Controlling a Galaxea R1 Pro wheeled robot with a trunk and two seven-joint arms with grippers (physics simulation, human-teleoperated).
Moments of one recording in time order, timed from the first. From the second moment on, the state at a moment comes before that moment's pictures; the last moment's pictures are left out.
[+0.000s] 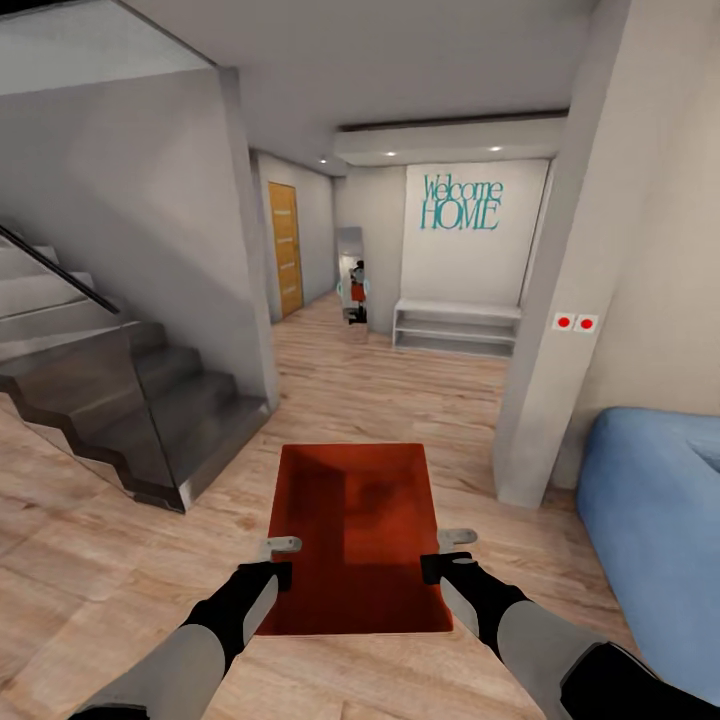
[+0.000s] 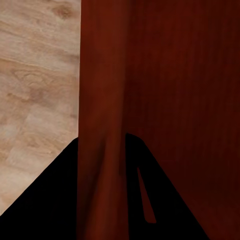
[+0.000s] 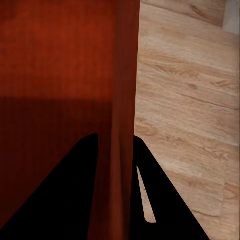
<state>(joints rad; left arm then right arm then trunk) -0.69 -0.13 0.01 -0.38 0.05 0.33 0.25 -0.79 0.08 0.57 -0.17 -0.50 0.14 -0.20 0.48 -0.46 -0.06</state>
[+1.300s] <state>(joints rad) -0.69 -0.13 0.00 -0.38 0.05 0.33 0.25 -0.79 0.08 0.57 -0.17 -0.50 0.14 -0.20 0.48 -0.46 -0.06</state>
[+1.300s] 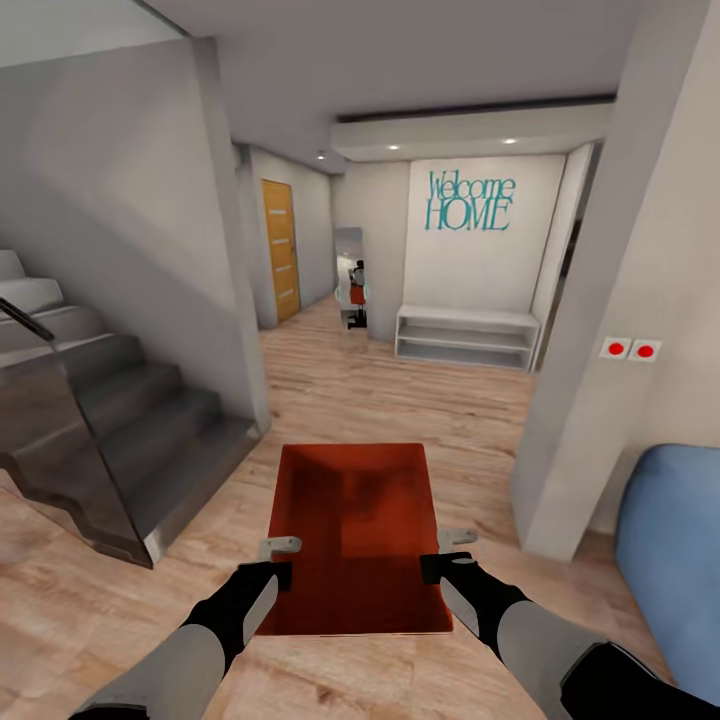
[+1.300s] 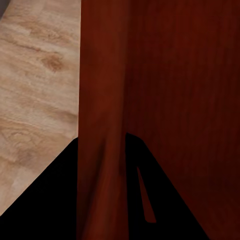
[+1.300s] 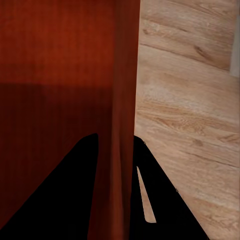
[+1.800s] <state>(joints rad) -0.69 -0.13 0.01 -0.38 0.05 0.33 0.25 -0.79 0.08 0.57 -0.17 -0.50 0.14 -0.20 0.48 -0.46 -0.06</state>
